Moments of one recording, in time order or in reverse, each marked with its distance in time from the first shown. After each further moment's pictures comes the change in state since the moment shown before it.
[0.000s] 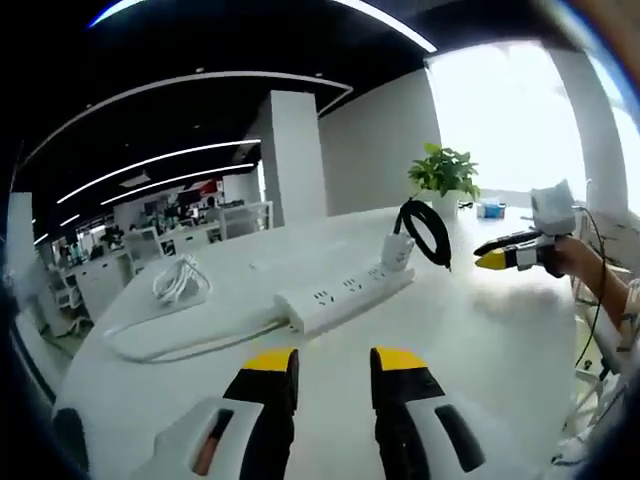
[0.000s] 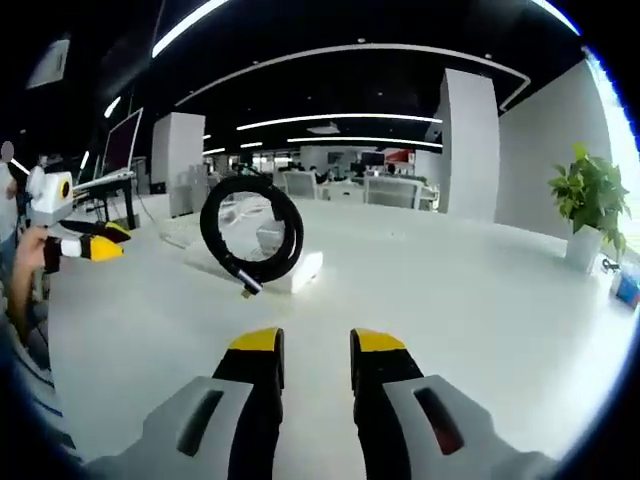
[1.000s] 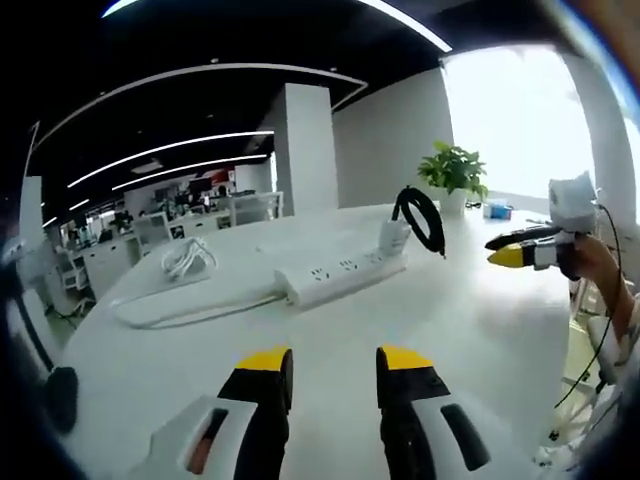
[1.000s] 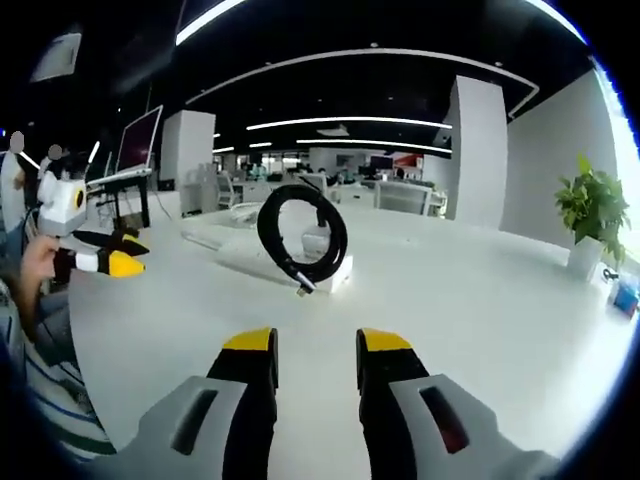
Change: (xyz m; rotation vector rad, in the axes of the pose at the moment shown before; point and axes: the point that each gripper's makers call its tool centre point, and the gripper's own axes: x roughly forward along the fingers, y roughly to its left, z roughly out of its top) left arm -0.018 -0.013 -0.023 -0.055 0.023 0.038; right arm -0.024 0.038 0.007 -0.036 -0.010 0.021
